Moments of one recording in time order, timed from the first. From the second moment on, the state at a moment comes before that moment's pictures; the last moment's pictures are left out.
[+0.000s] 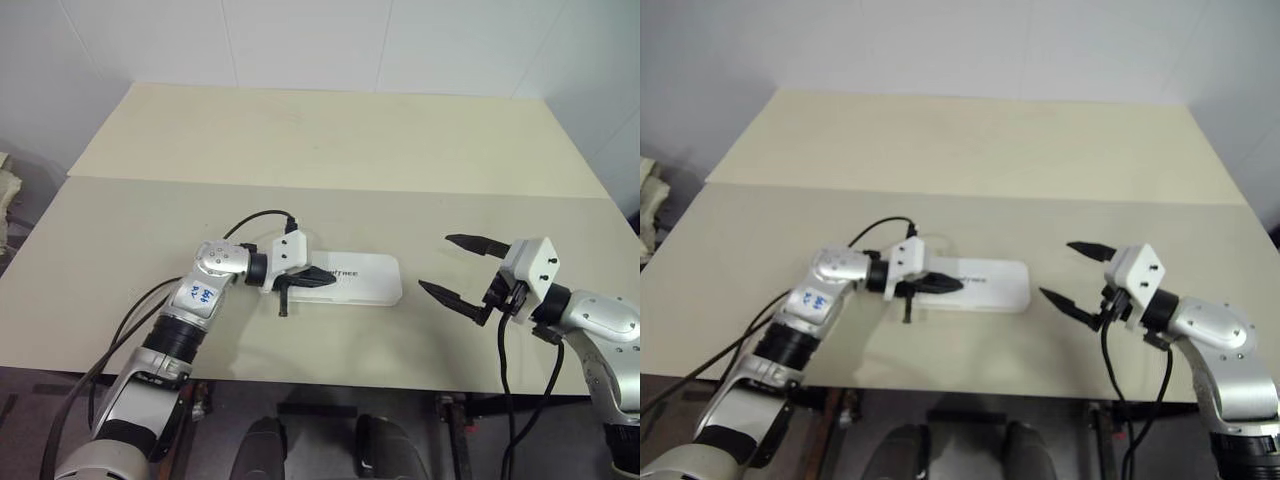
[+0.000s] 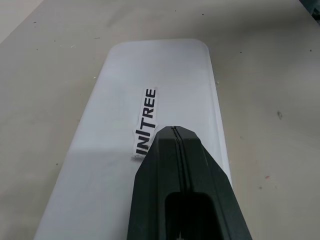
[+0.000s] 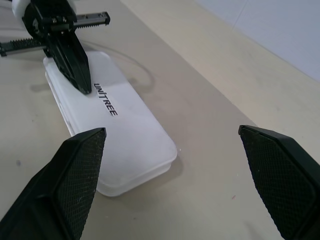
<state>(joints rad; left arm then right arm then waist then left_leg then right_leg) -0.68 0.42 -0.26 0.32 -0.09 0.05 -1.11 -0.08 -0.70 -0.20 -0.31 0.41 0.14 0.89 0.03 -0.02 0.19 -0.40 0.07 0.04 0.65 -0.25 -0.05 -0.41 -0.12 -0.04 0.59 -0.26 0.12</state>
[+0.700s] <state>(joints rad) -0.41 0.61 0.09 0.04 -0.37 0.25 -1.10 -0.15 -0.67 -0.15 -0.20 0.41 0.11 0.95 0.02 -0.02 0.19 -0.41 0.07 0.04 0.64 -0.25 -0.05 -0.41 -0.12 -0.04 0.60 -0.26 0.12</state>
